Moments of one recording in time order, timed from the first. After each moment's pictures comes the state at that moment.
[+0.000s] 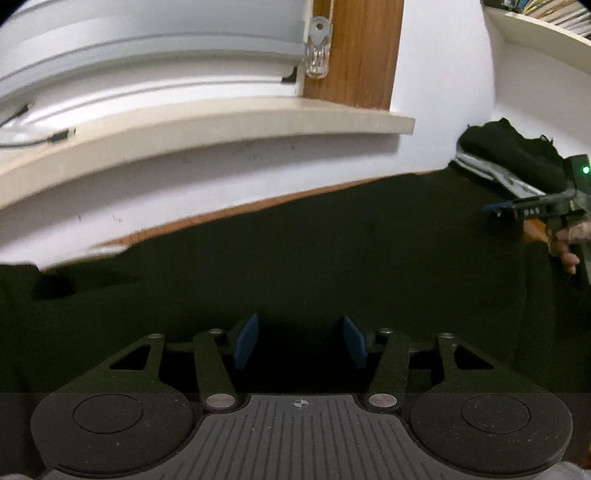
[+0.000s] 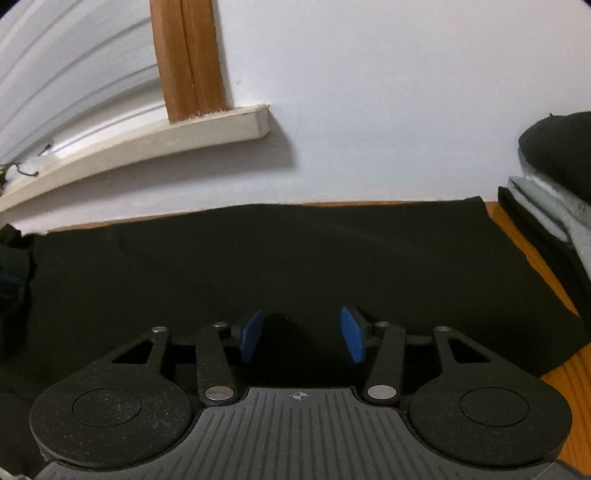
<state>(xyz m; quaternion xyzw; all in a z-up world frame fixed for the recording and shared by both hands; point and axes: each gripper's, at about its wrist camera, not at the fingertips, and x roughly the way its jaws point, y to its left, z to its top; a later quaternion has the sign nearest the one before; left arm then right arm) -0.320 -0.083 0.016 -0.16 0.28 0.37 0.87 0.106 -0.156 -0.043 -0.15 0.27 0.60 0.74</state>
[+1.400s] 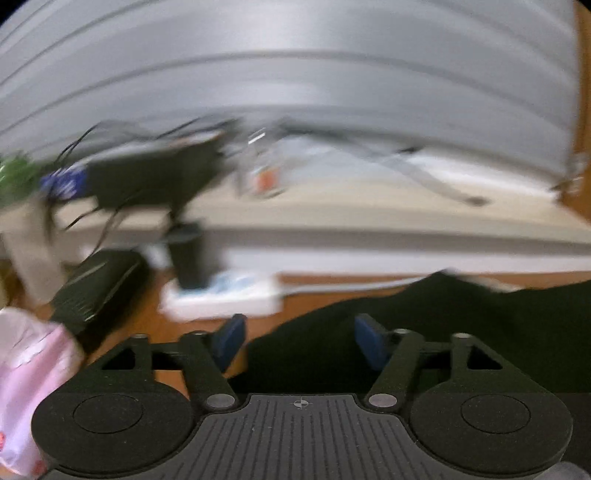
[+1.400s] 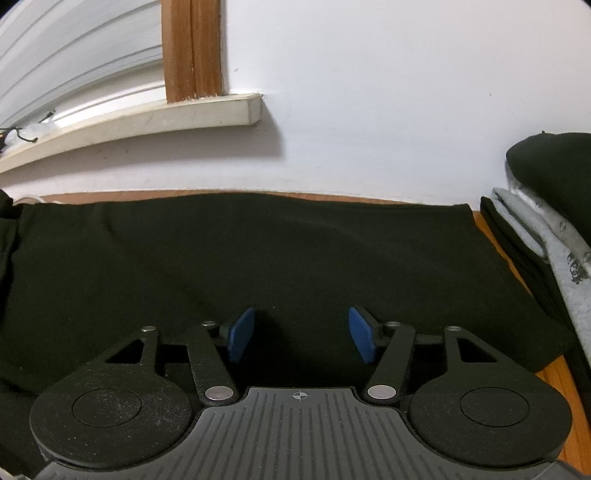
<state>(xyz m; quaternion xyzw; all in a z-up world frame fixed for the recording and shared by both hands) -0.621 -0.069 0.084 -0.21 0.22 0.64 0.70 0.119 -0.185 -0.045 -0.19 0.25 0.60 0.74</state>
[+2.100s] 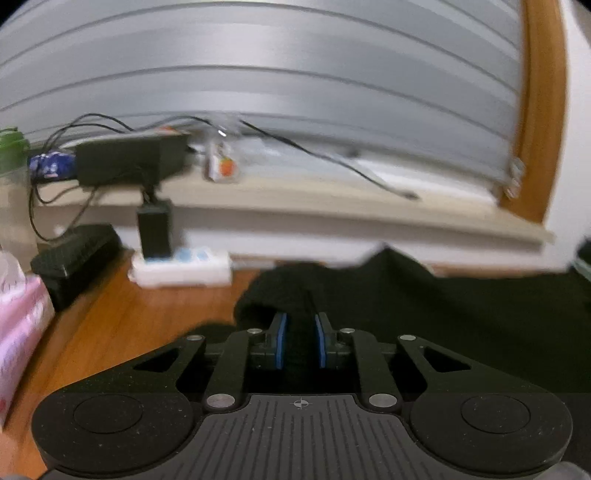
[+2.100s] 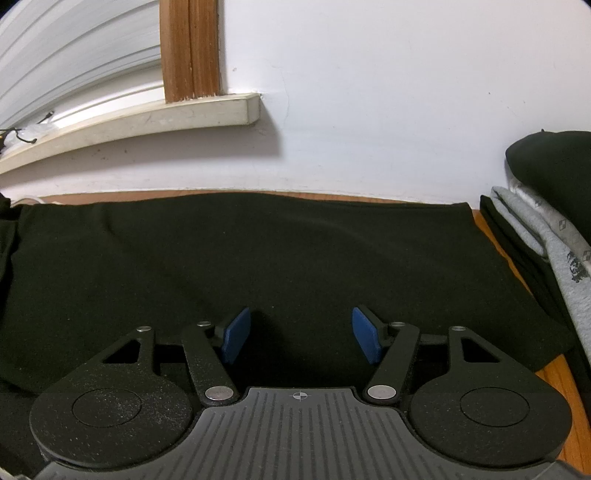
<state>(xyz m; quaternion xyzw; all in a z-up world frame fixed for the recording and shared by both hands) -0.607 -0.155 0.072 -0.20 0.17 0.57 0.78 0.121 -0.186 -0.044 -0.19 0.25 0.60 0.73</state>
